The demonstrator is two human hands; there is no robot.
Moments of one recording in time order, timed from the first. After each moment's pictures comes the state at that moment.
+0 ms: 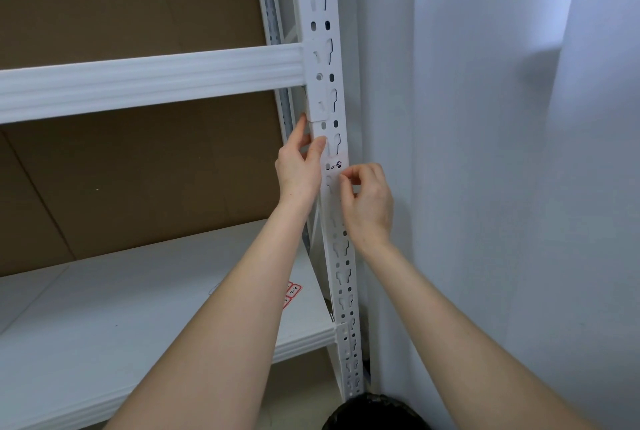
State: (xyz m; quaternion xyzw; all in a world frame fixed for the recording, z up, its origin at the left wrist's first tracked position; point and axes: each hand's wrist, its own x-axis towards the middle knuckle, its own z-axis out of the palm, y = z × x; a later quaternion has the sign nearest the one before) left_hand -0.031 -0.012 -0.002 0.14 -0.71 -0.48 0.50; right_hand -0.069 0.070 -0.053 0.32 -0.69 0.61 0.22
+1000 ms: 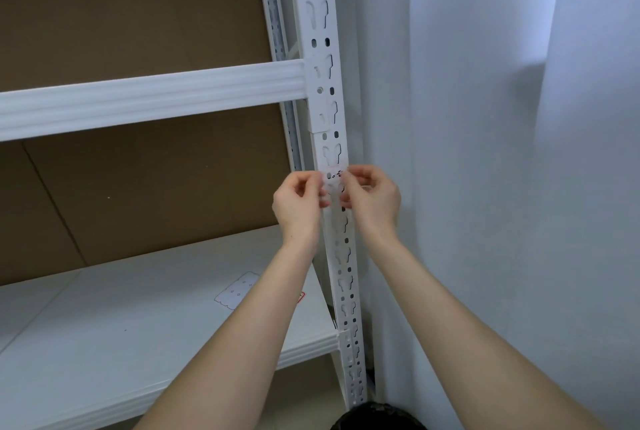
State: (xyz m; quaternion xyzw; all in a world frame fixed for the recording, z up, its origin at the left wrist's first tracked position) left_hand -0.007 0.011 -0.032 0.21 -0.62 -0.54 0.53; right_hand -0.067 0.082 -0.033 0.25 -0.59 0.76 0.02
